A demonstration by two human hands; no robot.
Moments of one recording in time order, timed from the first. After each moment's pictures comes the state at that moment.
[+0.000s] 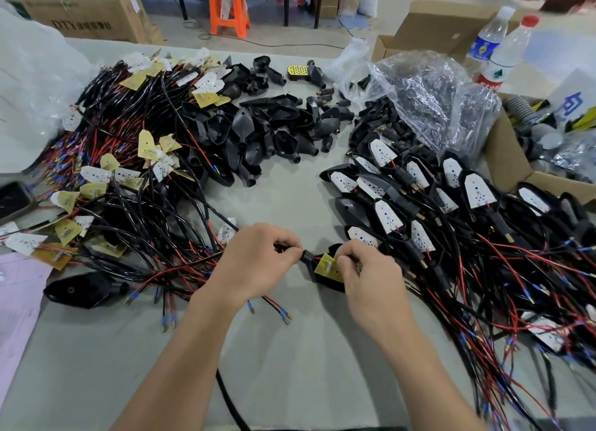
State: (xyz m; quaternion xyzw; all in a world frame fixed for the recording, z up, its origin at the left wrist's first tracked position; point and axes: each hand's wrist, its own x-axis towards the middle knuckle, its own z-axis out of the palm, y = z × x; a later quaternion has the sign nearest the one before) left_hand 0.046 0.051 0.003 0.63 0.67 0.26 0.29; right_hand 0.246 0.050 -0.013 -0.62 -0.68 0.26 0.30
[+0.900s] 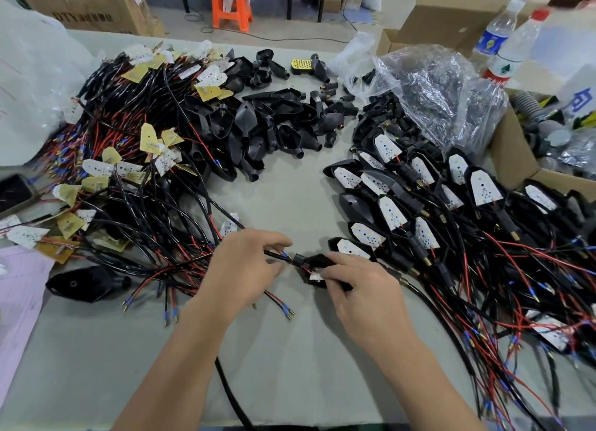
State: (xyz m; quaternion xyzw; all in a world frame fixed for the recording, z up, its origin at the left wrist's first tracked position) left_hand 0.032 0.036 -0.016 0.62 0.71 0.25 0.23; right_hand 0.244 0.033 -0.029 -0.51 -0.79 0.12 0.32
